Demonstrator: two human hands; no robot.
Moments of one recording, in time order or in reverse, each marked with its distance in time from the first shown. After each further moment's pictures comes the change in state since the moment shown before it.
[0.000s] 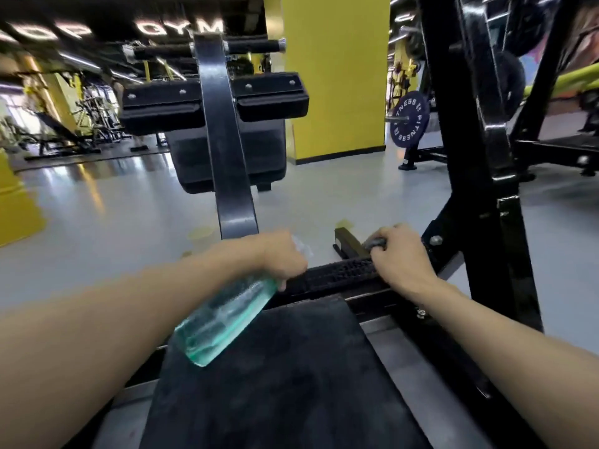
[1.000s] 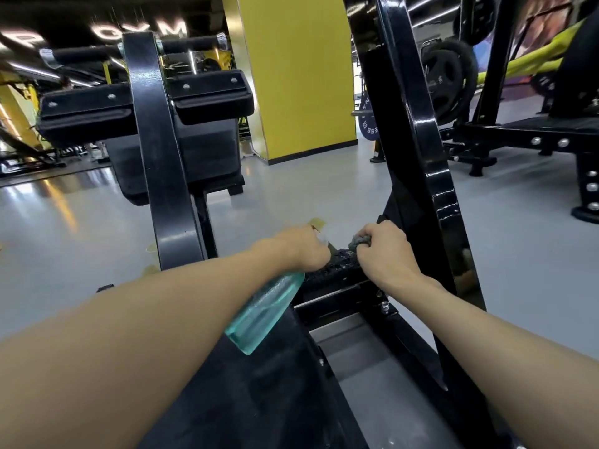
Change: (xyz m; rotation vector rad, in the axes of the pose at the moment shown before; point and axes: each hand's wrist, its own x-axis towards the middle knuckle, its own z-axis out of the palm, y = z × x) left_hand 0.080 0.115 0.031 -0.054 0.057 0.078; right_hand 0.012 0.072 -0.029 0.071 0.055 0.129
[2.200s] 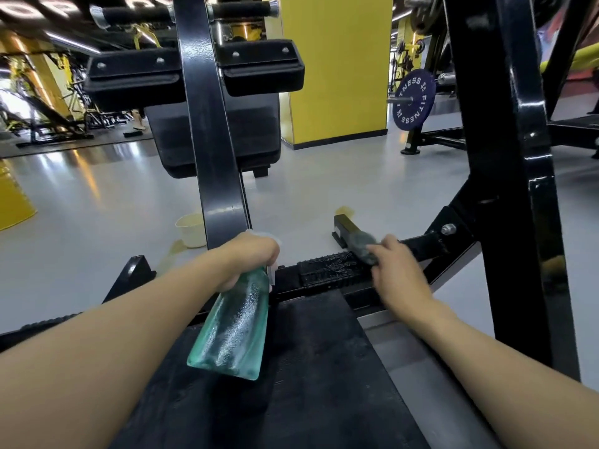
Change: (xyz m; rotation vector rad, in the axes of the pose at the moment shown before) left_hand -0.025 -0.158 0.003 -0.776 0.101 -0.309; right_hand -0.015 0.001 0.095 -0.171 -0.029 -0.332
